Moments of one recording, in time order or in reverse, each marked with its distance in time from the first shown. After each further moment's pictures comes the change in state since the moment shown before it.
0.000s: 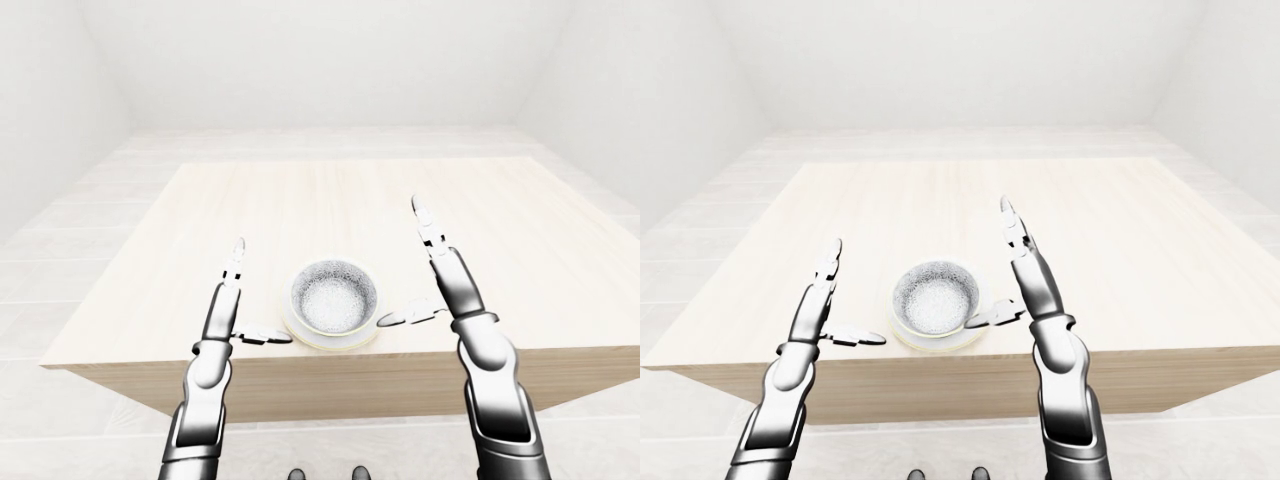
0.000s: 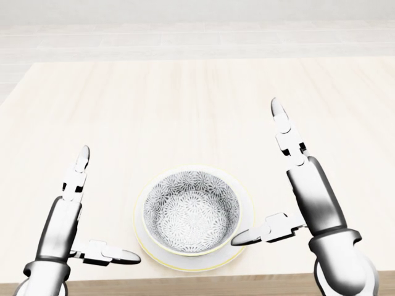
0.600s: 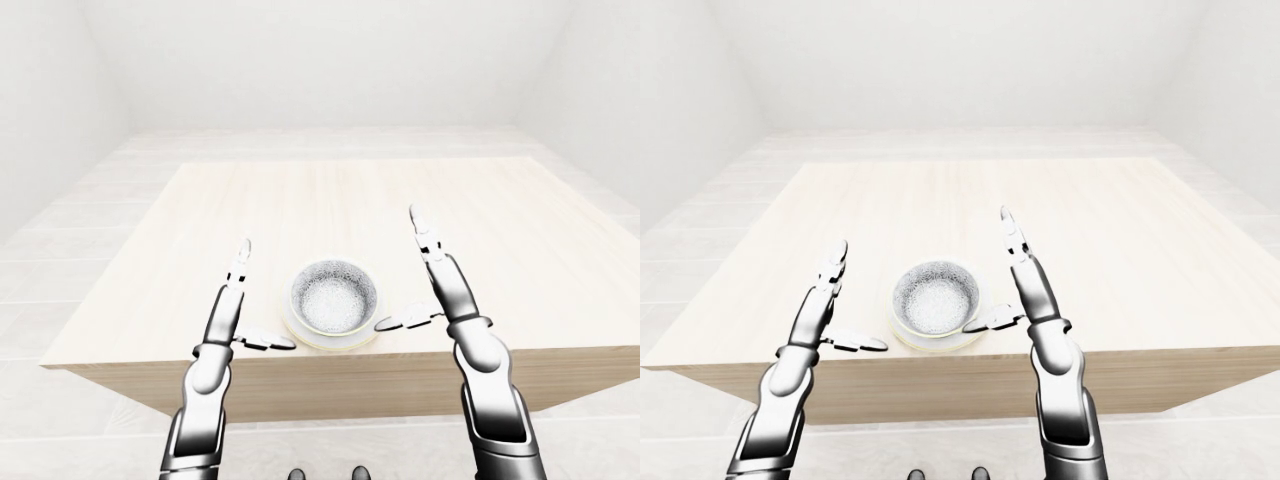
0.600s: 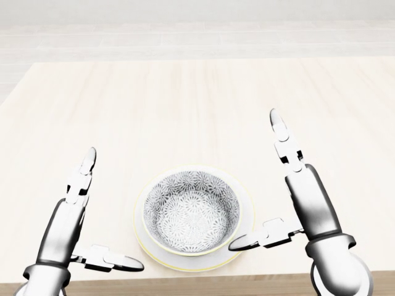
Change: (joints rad) left arm 0.035 -0.010 -0.010 -0.071 -0.030 0.025 -0.068; right arm 0.017 0.008 0.005 0.047 0.044 0.000 -0.013
